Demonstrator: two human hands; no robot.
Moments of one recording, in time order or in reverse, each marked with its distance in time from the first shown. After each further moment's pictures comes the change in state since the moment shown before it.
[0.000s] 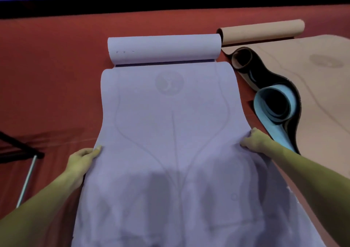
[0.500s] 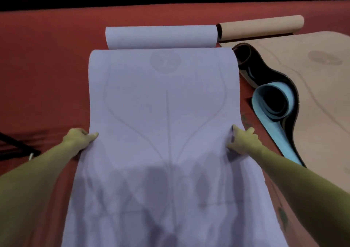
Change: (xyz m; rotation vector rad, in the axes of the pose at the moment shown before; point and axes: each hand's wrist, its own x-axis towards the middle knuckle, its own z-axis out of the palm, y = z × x) left_hand 0.066 0.052 -0.004 0.614 0.033 0.070; right_hand -0.022 -0.026 0.027 -0.165 -0.002 -0.062
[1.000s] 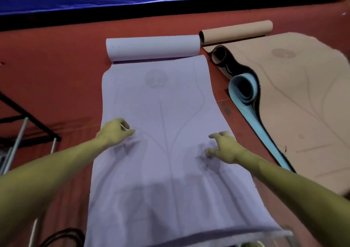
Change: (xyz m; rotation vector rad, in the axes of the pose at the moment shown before) left_hand -0.199 0.048 -0.008 0.220 -0.150 0.456; right_hand -0.182 0.048 0.014 0.012 -0.063 -0.385
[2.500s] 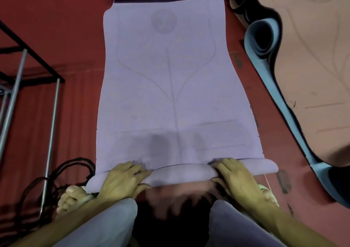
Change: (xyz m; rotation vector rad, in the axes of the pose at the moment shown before) left_hand -0.264 -0.123 0.168 0.434 0.053 0.775; right_hand -0.177 0.063 0.203 -0.115 0.282 -0.503
